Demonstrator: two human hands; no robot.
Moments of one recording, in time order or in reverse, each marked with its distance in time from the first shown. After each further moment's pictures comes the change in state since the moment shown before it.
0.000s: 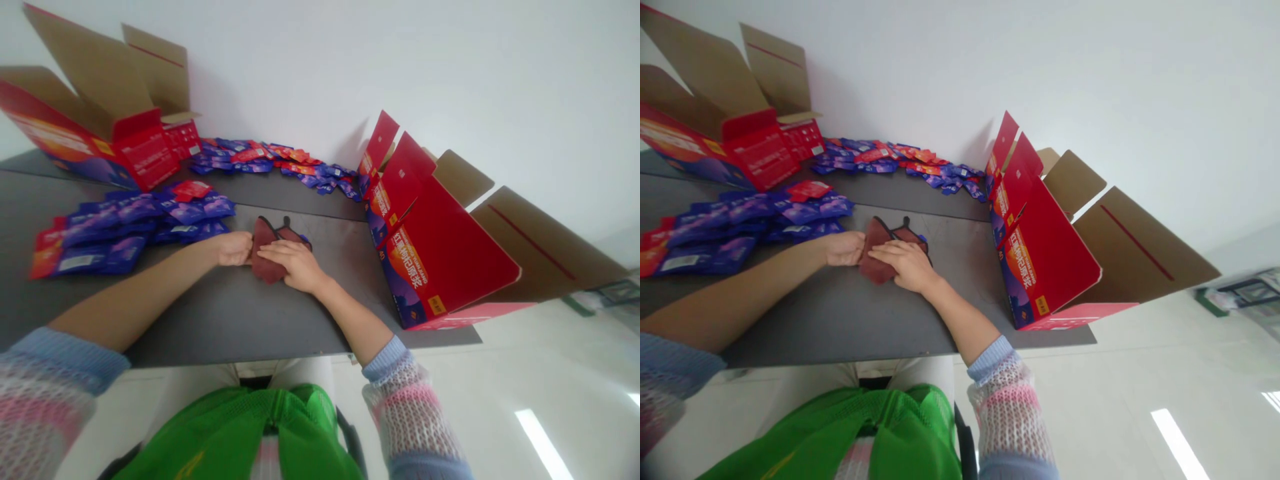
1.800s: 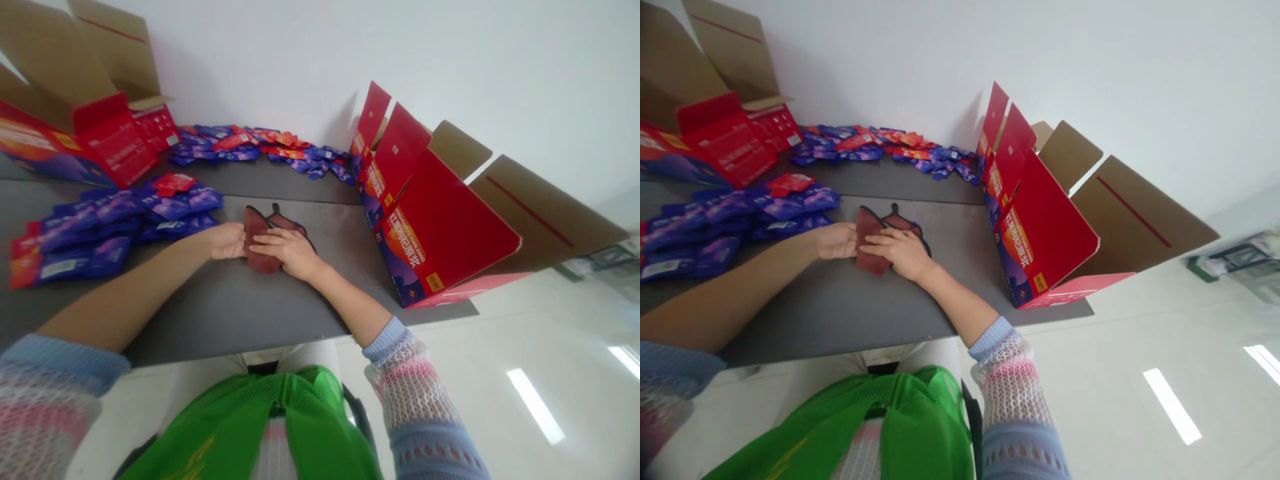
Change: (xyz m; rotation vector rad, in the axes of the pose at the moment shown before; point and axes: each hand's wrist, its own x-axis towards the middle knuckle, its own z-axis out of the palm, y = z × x) left_hand 0.016 -0.007 -0.018 -0.079 -0.111 0.055; right_hand 0.002 -0.007 -0.004 -0.158 -0.079 0.085
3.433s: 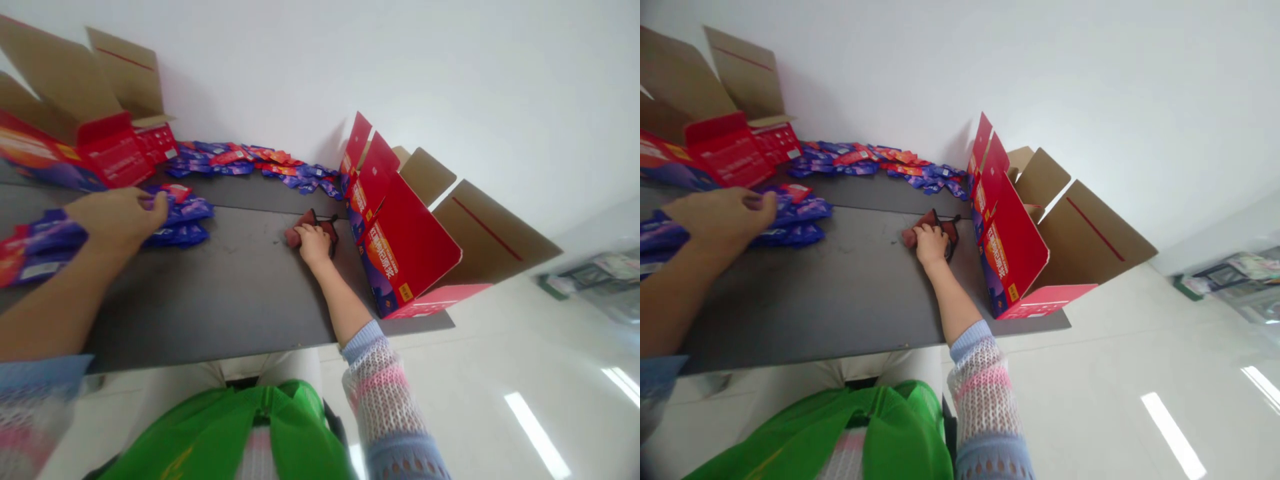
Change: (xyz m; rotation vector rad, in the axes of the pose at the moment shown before) left_hand -0.083 0.053 -0.050 1.190 1.236 0.197; right_hand -0.019 0.066 -0.006 -0.164 0.115 0.685
